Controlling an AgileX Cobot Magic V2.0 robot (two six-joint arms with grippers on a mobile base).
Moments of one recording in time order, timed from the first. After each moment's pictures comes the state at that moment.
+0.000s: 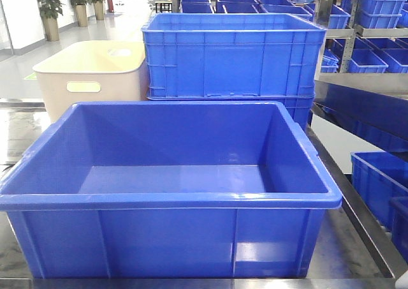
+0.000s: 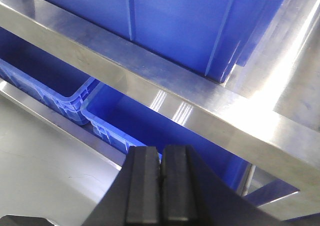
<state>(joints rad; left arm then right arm) -0.18 0.21 -0.20 -0.03 0.17 0.06 0.41 0.73 -0.65 0.11 0.69 -0.19</state>
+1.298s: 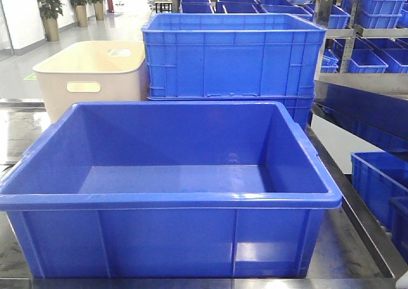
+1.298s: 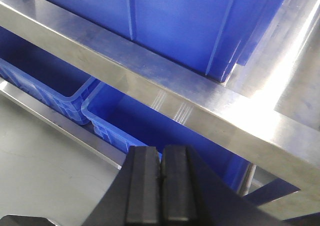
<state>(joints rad) -0.05 -0.01 0.03 0.01 0.05 -0.09 0.41 0.73 -0.65 0.11 0.69 -0.19</state>
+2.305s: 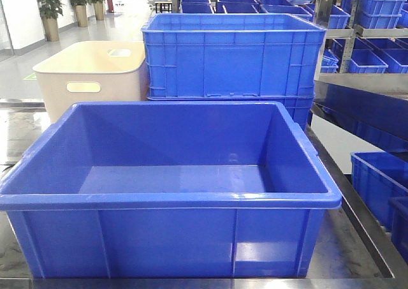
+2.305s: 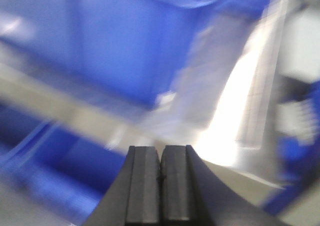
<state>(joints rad) -0.05 -0.01 0.03 0.01 0.05 -0.09 0.18 0.39 -0.43 0.10 0.50 -0.28</state>
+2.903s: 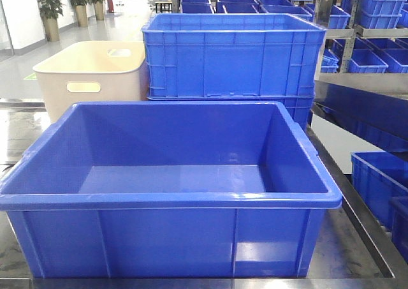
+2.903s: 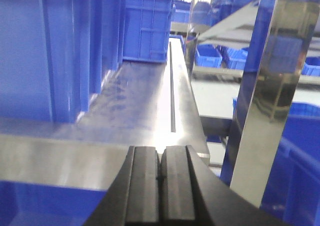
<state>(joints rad) -0.05 -0.01 0.03 0.01 0.05 -0.09 -0.01 -0.01 0.03 0.15 0.10 -0.26</state>
